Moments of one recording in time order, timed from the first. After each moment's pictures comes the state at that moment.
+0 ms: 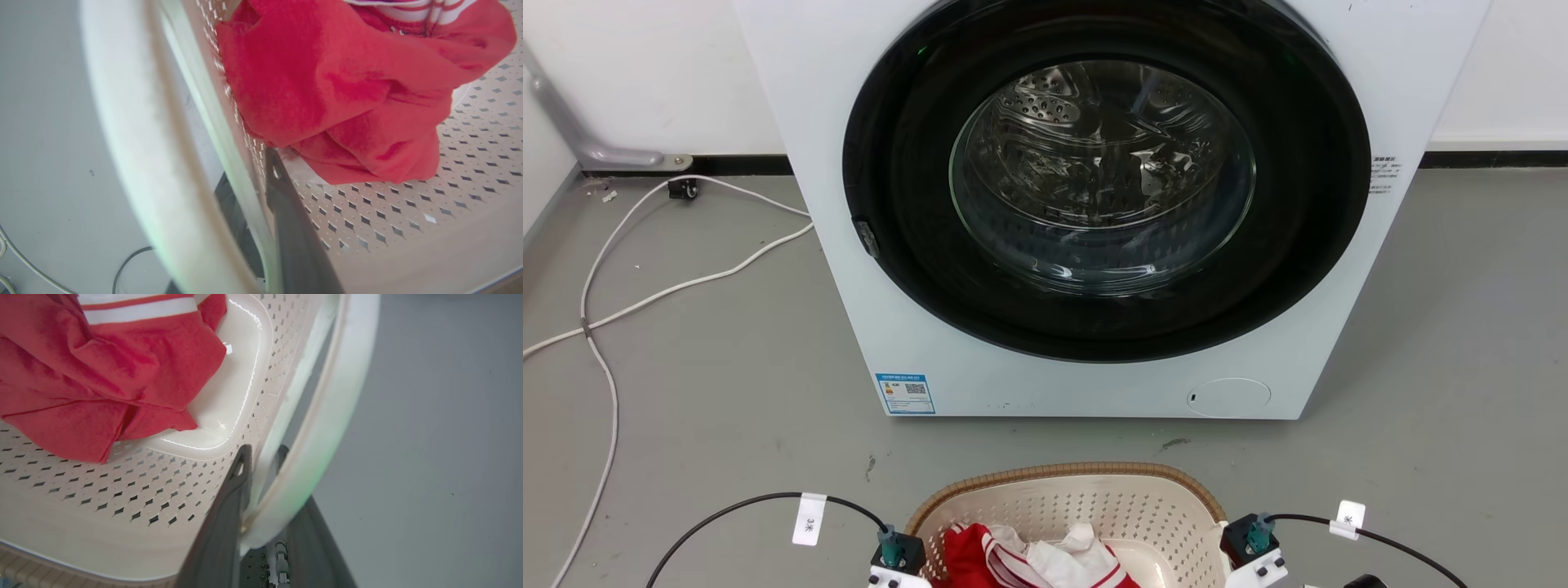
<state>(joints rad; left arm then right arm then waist) -0.49 0.19 -1.28 1.19 -1.14 -0.12 0.25 -0.51 -0.07 1.21 1.29 0.89 0.13 0.14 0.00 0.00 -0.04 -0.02</state>
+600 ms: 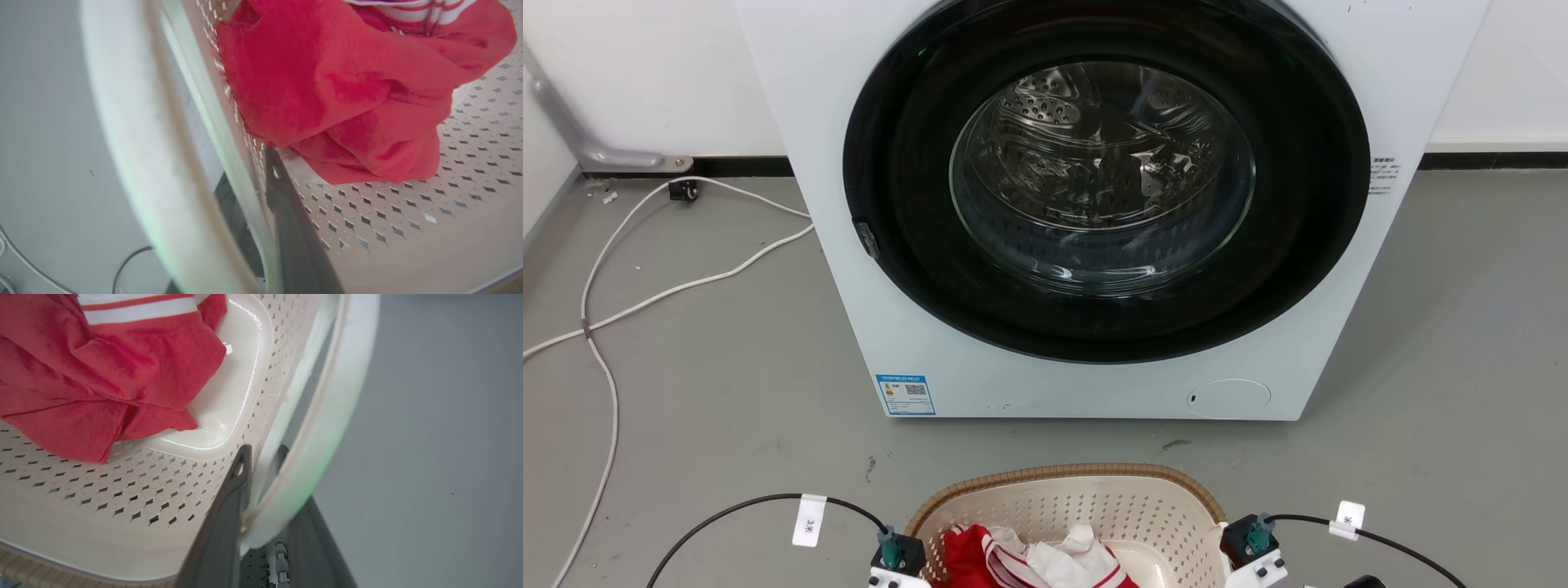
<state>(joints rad) -0.49 0.19 -1.28 1.19 -1.14 -0.12 0.25 -0.51 -0.07 1.21 1.29 0.89 0.13 0.14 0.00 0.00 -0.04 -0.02</state>
